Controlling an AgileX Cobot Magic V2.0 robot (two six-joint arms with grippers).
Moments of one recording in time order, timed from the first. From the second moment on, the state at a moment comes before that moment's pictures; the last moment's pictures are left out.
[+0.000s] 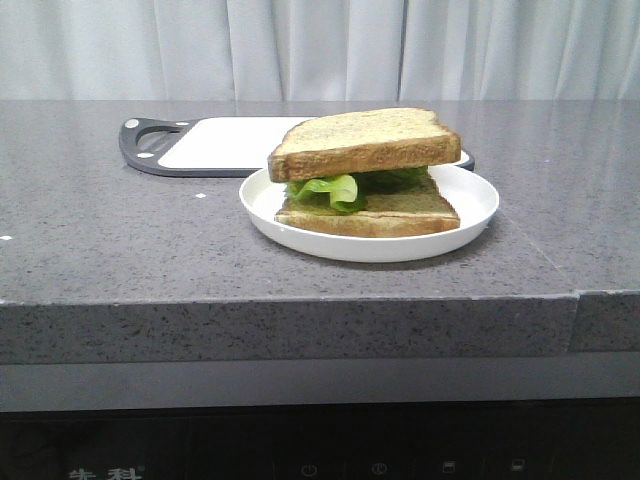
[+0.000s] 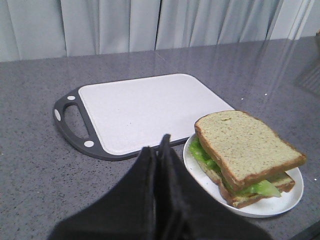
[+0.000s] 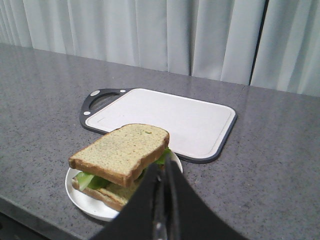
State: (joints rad) left arm -0.28 0.61 -0.60 -0.83 0.35 0.74; right arm 0.30 0.29 -0.47 0.44 0.35 -0.38
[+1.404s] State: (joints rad) left arm -0.28 0.20 -0.34 -0.37 0.26 0.30; right arm 0.30 0.06 -0.36 0.43 0.37 -0.38
